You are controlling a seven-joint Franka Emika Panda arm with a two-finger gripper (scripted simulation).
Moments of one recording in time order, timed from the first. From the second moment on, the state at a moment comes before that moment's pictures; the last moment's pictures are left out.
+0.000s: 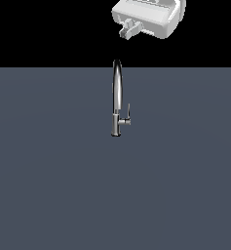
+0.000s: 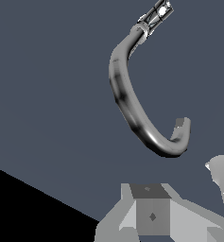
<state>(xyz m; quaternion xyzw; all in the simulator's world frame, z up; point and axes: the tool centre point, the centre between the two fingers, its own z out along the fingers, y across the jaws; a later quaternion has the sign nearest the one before) 0.022 -0.029 0.370 -0.86 0.29 0.30 0.30</state>
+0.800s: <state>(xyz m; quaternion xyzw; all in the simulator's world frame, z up) 0.087 -0.052 0.274 -0.72 0.39 0.40 0.40</state>
